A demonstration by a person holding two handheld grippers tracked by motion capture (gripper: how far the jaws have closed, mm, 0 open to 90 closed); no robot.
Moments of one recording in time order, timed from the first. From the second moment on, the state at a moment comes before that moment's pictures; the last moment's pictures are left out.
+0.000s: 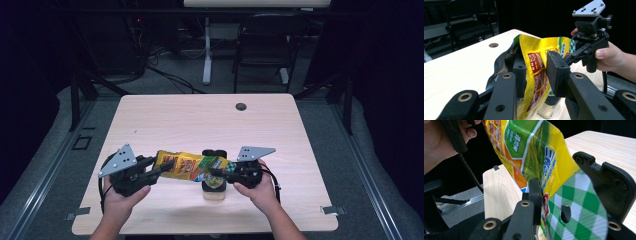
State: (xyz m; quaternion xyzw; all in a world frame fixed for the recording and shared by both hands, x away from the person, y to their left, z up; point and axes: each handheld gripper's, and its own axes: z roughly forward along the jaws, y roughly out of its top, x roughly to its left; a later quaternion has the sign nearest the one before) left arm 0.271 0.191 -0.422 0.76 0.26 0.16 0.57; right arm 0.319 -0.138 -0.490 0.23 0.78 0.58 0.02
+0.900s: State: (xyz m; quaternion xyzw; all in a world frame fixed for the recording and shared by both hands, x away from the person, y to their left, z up) left arm 0.268 0.191 -0.417 0.76 0.26 0.17 0.57; right arm 0.320 -0.134 -0.489 0.24 0.78 0.58 0.02
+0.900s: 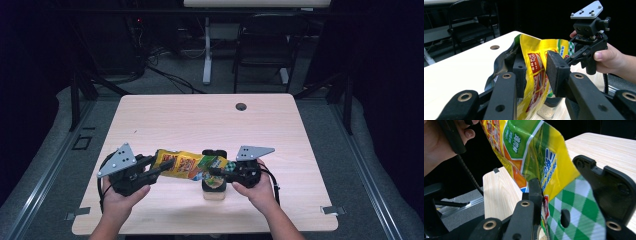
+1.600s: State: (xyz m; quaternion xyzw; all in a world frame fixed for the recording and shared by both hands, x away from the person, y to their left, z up) left arm 0.273 0.187 -0.419 0.76 0.26 0.16 0.58; right arm 0.319 -0.140 -0.485 0.23 0.78 0.58 0.02
